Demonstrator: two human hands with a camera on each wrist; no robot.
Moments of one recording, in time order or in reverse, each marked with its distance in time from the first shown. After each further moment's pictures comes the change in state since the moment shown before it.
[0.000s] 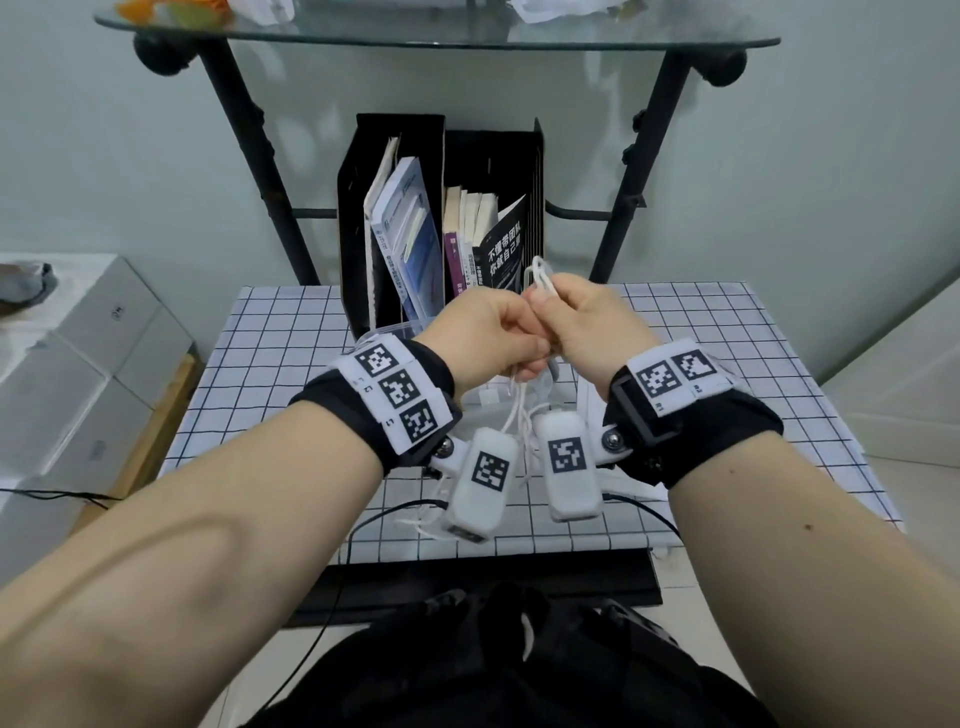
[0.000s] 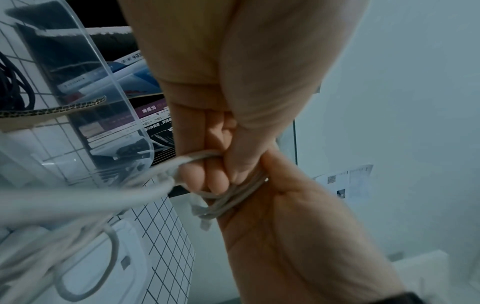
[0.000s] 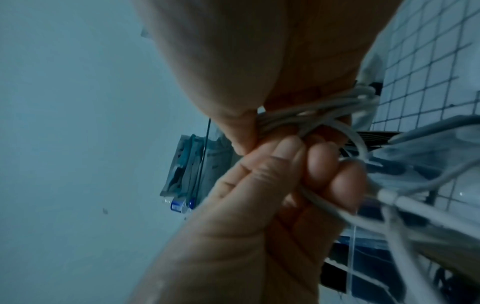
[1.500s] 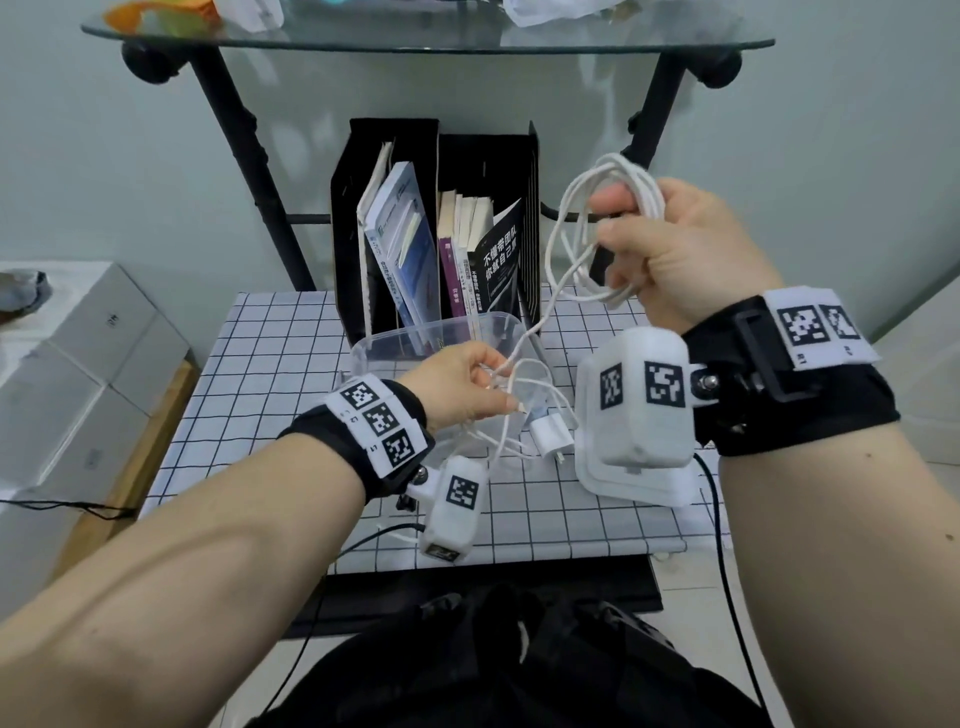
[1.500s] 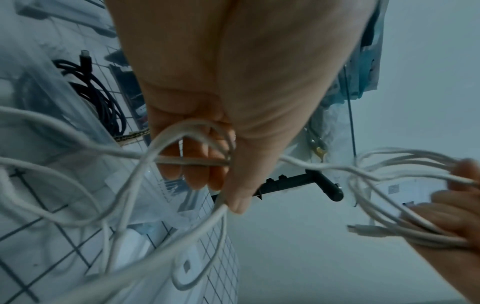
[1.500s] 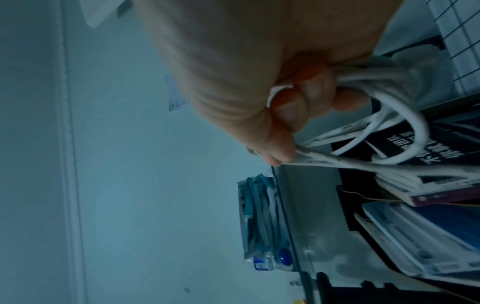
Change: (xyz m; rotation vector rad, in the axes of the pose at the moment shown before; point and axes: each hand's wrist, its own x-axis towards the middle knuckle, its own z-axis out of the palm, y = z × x) left_hand 0.011 -0.062 -0.017 0.159 -0.063 -0.172; right_hand 0.004 -0.041 -0.061 0.526 0.161 0.017
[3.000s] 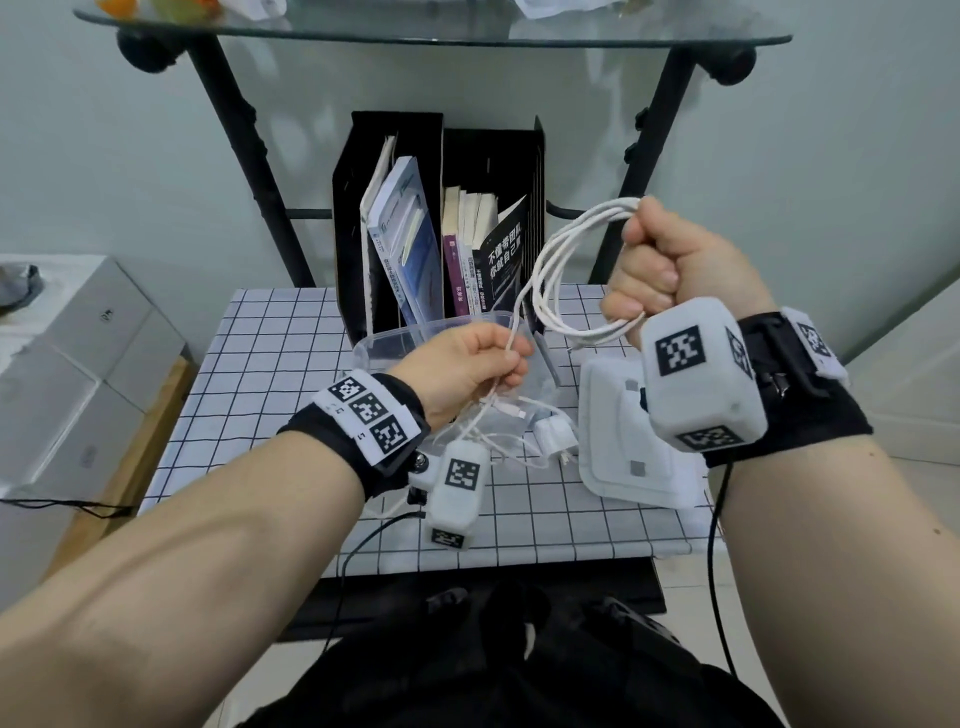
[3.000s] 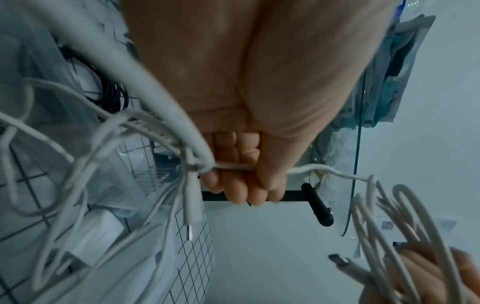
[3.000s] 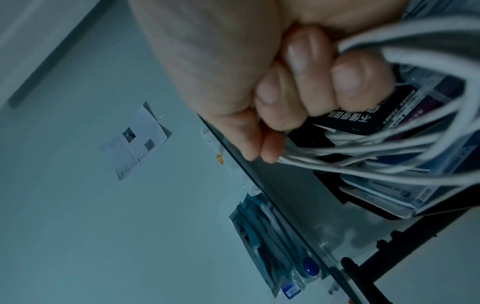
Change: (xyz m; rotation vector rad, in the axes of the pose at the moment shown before) left_hand 0.003 0.009 -0.005 -0.465 -0.027 0.081; right_hand 0.003 0.019 -0.001 0.588 -0.107 0.308
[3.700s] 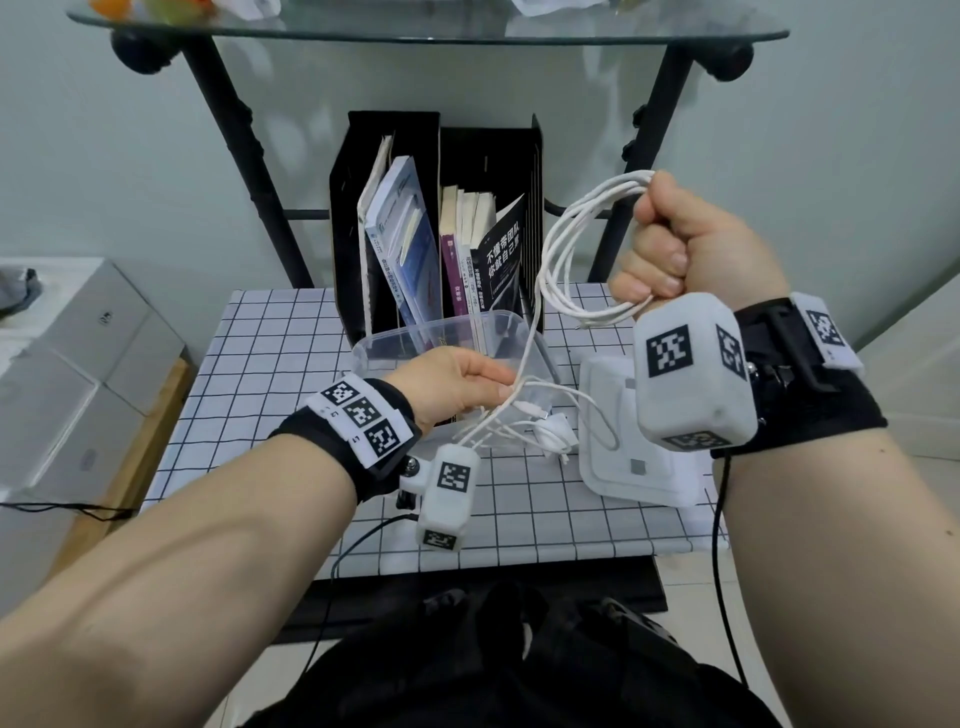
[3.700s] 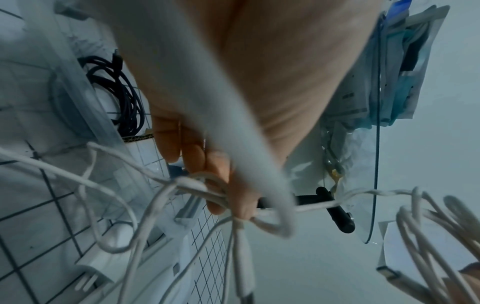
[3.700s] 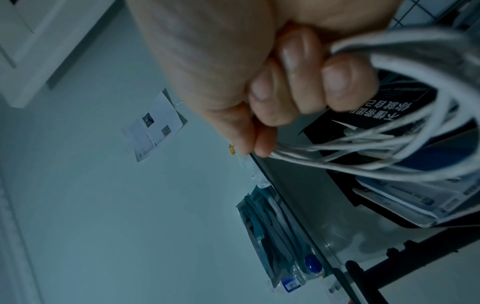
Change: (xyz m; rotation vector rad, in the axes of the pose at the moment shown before) left_hand -0.006 -0.006 -0.009 0.283 -0.001 -0.134; right_hand 0.001 -0.008 0.003 -0.036 0.060 -0.109
